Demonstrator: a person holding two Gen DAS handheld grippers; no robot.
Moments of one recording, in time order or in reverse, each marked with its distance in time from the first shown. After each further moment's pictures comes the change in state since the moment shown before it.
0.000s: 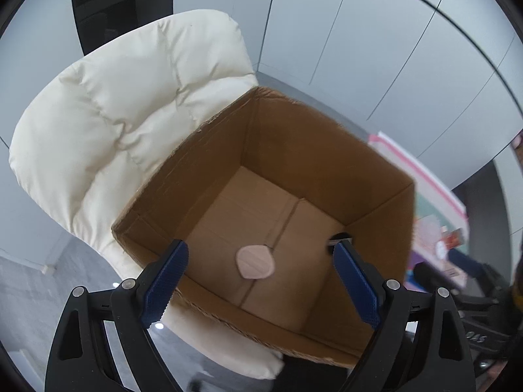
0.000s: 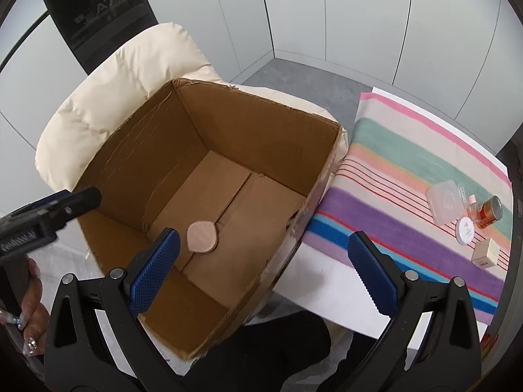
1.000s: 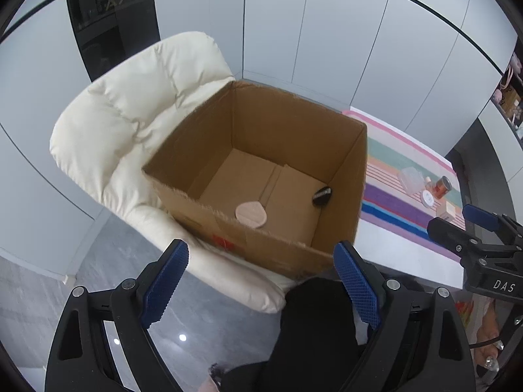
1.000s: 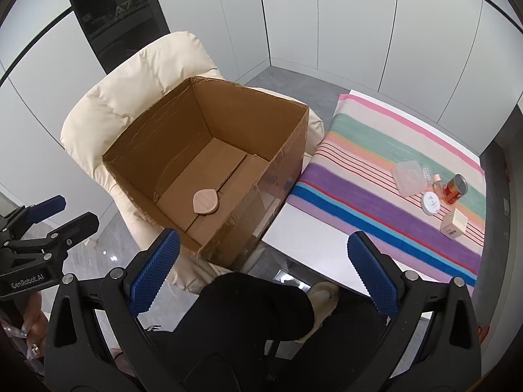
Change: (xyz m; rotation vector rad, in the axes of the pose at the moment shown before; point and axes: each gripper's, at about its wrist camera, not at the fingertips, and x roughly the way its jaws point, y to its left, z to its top) left arm -0.093 -0.035 -0.104 0.142 -0.033 0.040; right arm -0.104 0.000 -0.075 -0.029 -0.043 -0.038
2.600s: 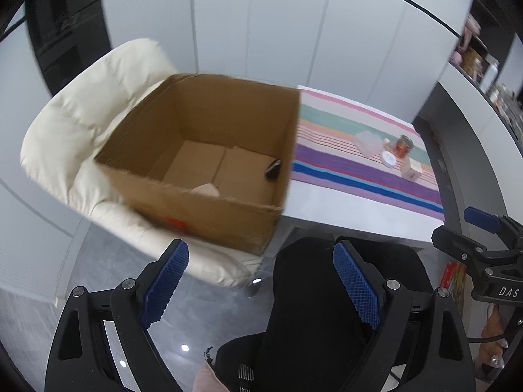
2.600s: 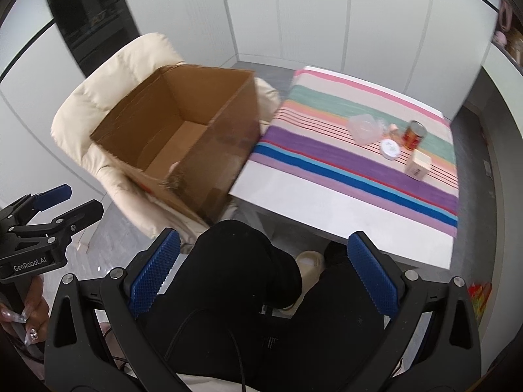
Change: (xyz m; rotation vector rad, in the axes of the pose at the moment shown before) left arm -0.011 -0.066 -0.049 0.182 0.000 -0.113; right arm -0.056 -0.047 -0.094 0.130 0.003 -0.088
